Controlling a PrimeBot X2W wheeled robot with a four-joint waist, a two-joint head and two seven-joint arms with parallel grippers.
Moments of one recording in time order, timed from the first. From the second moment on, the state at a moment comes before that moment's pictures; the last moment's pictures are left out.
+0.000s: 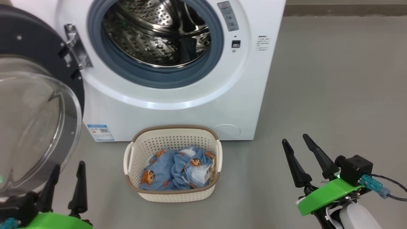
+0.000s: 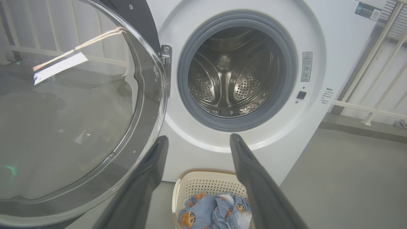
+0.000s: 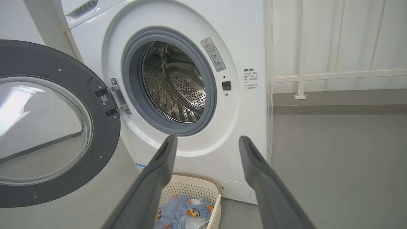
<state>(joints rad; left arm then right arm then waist) -0.04 0.34 -0.17 0.11 -0.63 0.06 -0.26 -0.20 -0.18 0.19 0.26 0.41 0.13 -0.25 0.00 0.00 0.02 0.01</state>
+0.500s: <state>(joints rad) -0.02 0.26 -0.17 0.10 -0.54 0.04 -0.26 -0.20 -0.20 0.19 0.26 0.41 0.13 -0.25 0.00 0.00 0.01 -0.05</state>
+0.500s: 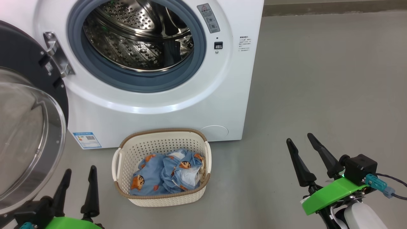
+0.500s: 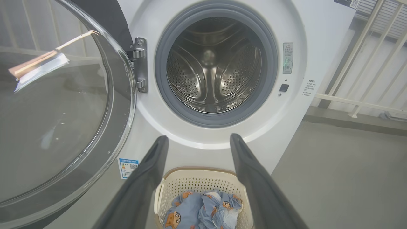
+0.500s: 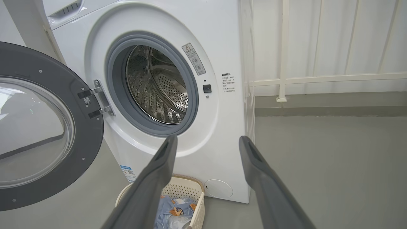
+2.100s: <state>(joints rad) -0.02 0.23 -0.11 0.11 -0.47 -0.03 -0.26 -0.20 -0.19 0.18 0.25 0.40 0.13 -0.25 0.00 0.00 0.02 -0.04</state>
